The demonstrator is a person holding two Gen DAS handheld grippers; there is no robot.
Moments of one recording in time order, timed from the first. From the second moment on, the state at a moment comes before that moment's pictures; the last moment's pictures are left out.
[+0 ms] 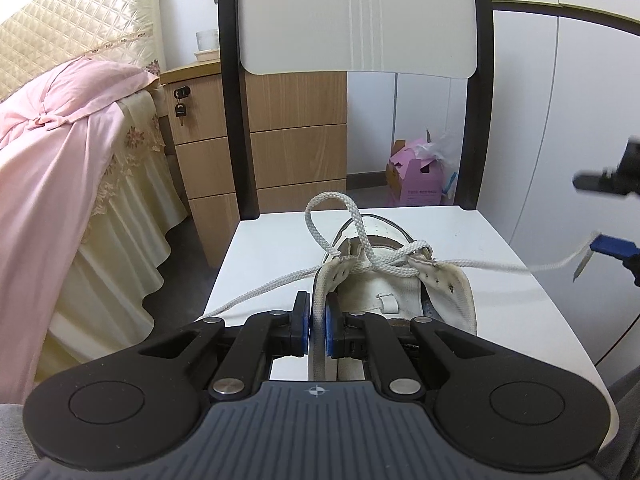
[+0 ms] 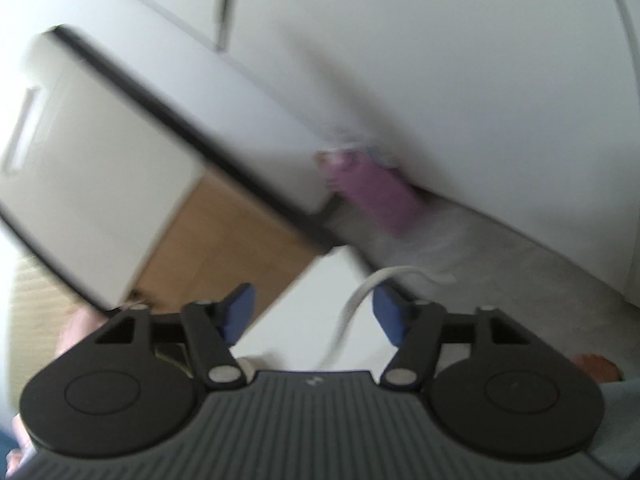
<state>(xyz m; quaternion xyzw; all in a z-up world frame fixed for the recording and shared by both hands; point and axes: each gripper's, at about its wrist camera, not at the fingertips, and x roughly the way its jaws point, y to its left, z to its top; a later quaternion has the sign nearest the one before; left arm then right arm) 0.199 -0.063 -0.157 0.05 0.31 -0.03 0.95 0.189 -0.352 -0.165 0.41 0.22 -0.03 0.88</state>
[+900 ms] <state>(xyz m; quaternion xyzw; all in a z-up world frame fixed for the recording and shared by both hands) 0.209 -0.052 -0.159 0.02 0.33 -0.05 0.94 0.180 -0.360 -0.119 0.31 0.13 -0.15 0.93</state>
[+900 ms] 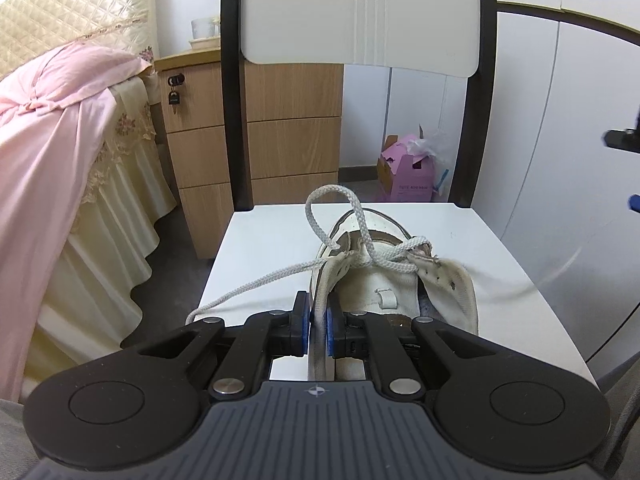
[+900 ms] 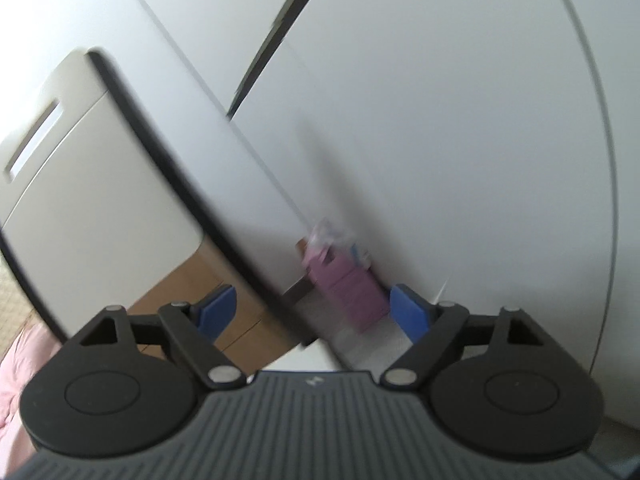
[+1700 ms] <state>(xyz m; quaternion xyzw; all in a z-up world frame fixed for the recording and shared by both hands) 0.212 -0.062 -0.159 0.05 0.30 -0.03 0.95 0.220 -0.278 -0.201 0.50 0.31 0.00 0.81</state>
